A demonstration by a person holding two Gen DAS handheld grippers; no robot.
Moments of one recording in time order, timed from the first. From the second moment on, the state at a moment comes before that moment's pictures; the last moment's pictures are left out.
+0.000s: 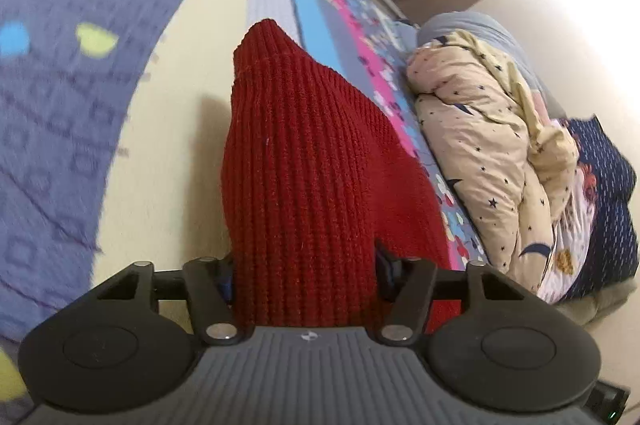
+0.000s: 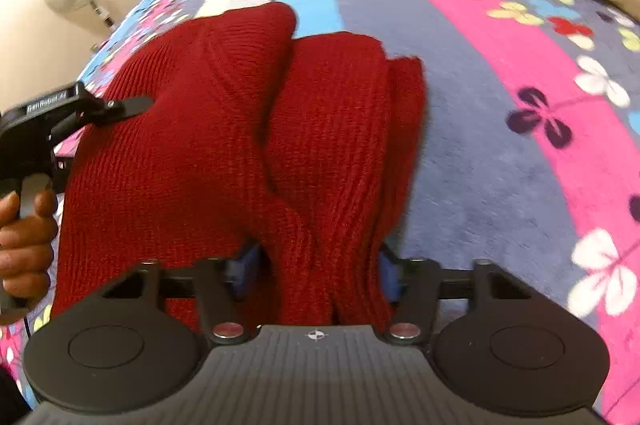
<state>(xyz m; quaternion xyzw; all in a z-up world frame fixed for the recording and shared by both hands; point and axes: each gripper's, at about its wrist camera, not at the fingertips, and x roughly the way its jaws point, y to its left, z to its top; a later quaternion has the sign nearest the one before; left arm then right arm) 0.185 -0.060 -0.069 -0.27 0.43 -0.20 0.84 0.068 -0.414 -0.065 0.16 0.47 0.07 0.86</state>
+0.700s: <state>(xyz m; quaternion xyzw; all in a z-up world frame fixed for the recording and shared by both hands) 0.148 0.091 -0.003 -0.14 0.43 -0.04 0.89 0.105 -0.284 -0.052 0.13 0.44 0.21 0.86</state>
